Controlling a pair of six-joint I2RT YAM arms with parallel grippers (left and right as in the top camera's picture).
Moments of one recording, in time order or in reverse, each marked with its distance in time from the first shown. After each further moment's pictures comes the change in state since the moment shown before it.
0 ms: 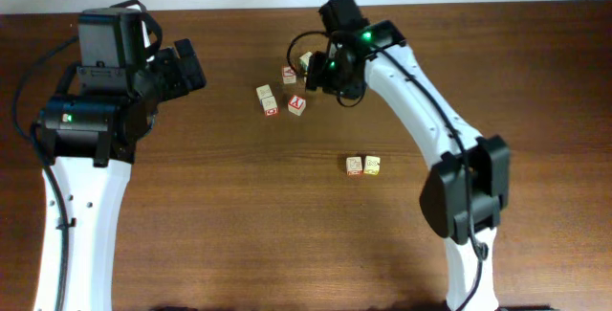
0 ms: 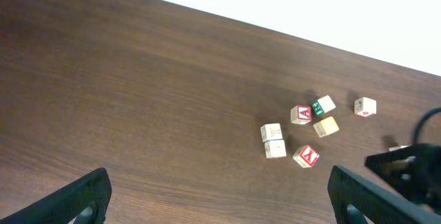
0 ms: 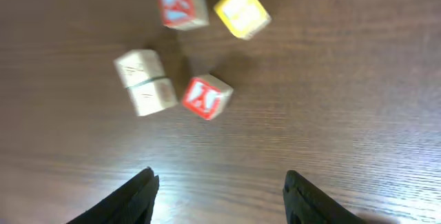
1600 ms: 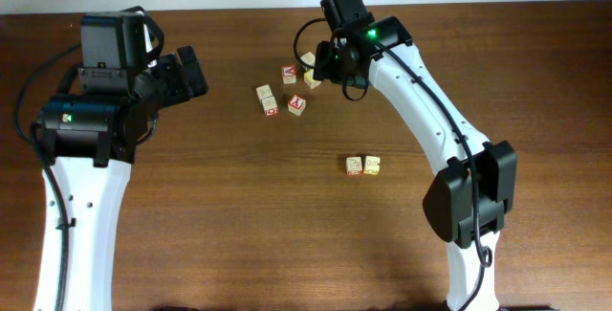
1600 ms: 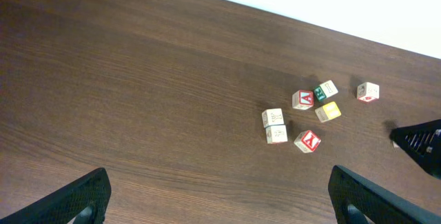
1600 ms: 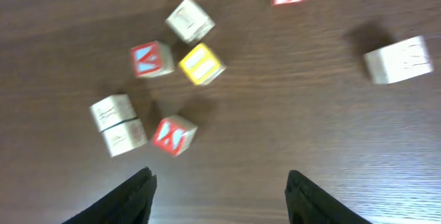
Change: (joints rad) left arm 0.000 0.000 0.000 -0.049 0.016 0.000; right arm 0.001 -0.019 0.006 0.021 0.216 -0.006
